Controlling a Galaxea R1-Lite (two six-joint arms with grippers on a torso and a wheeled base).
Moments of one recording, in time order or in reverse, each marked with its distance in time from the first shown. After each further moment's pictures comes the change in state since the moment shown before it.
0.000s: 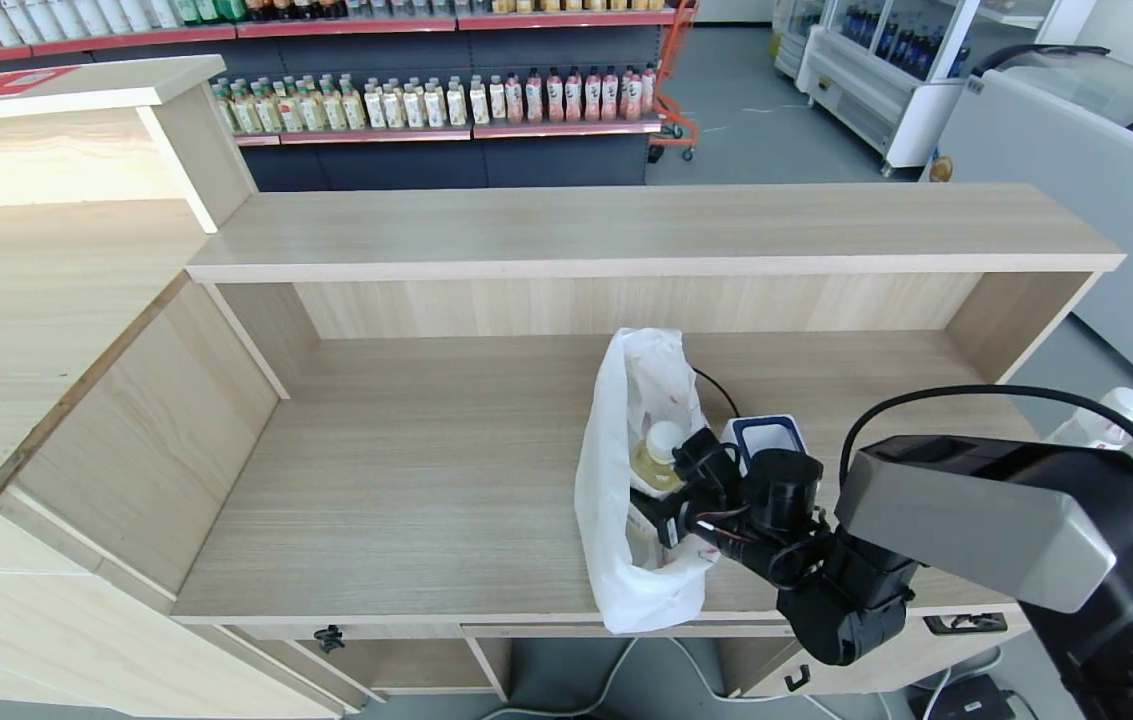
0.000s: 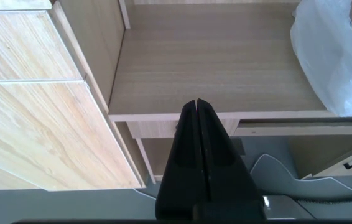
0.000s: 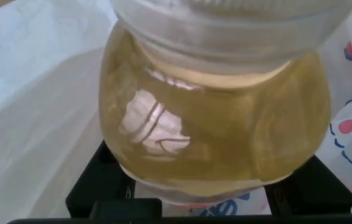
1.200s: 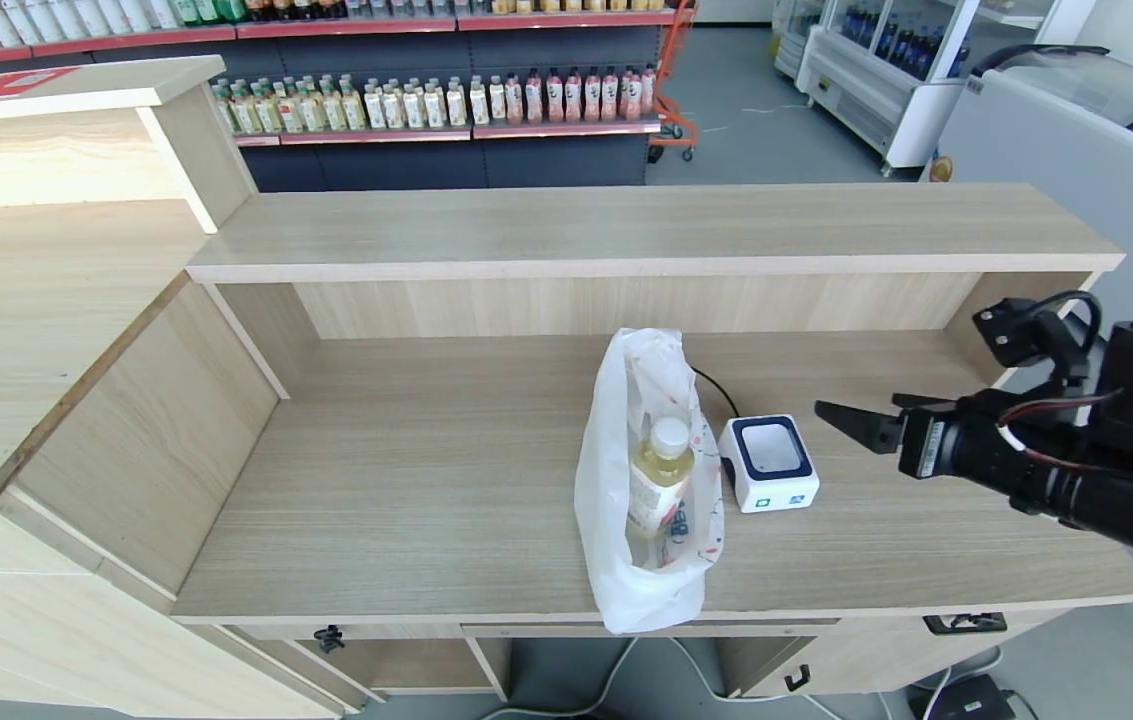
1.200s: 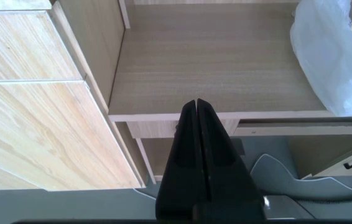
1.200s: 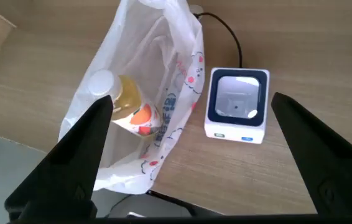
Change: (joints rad) left arm 0.000 0.000 0.000 0.000 0.000 0.000; right arm -0.296 -0.940 0.380 0.651 0.000 0.304
